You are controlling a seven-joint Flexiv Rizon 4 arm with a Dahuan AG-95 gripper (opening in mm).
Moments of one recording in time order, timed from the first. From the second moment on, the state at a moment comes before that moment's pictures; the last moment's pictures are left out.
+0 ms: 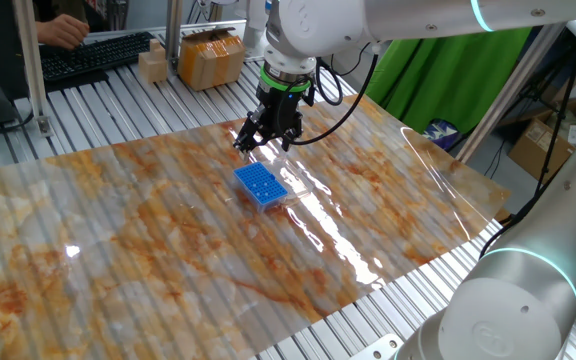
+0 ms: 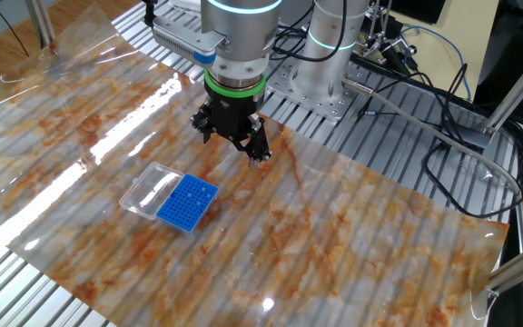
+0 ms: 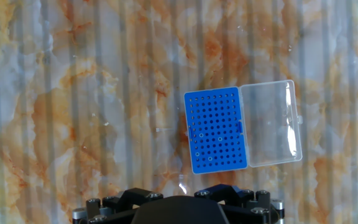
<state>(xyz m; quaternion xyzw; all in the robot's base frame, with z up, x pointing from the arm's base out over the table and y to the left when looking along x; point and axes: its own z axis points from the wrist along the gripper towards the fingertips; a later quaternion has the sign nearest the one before) 0.500 0.000 0.170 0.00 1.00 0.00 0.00</state>
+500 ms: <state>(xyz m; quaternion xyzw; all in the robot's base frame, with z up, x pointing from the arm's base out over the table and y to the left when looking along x) 0.498 0.001 0.170 0.04 1.00 0.01 -0.01</state>
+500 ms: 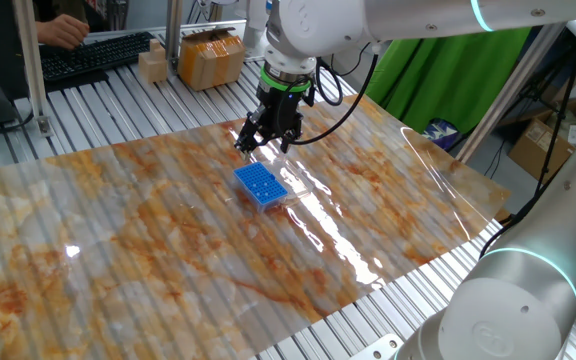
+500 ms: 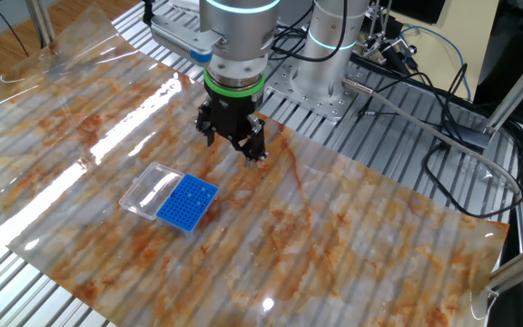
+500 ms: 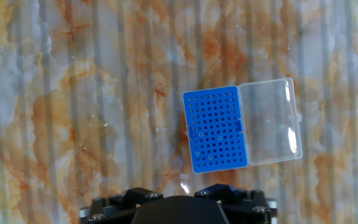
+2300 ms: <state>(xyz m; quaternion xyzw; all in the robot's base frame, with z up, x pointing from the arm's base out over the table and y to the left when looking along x) 0.504 0.007 0.153 0.32 0.95 0.04 -0.03</state>
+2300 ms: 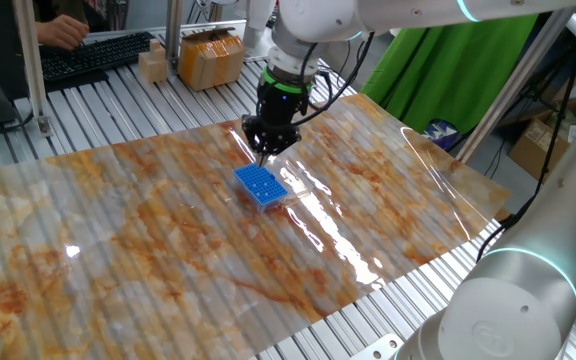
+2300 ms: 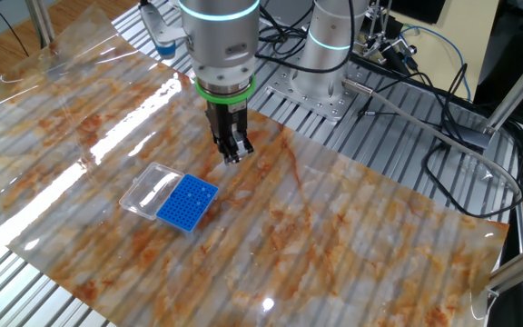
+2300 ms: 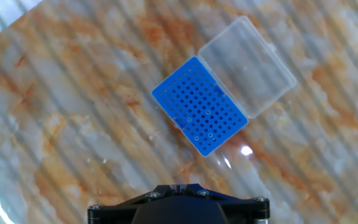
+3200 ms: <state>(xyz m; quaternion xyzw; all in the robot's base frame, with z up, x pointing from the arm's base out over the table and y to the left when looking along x) 0.515 0.020 0.107 0.36 0.93 0.04 -0.02</state>
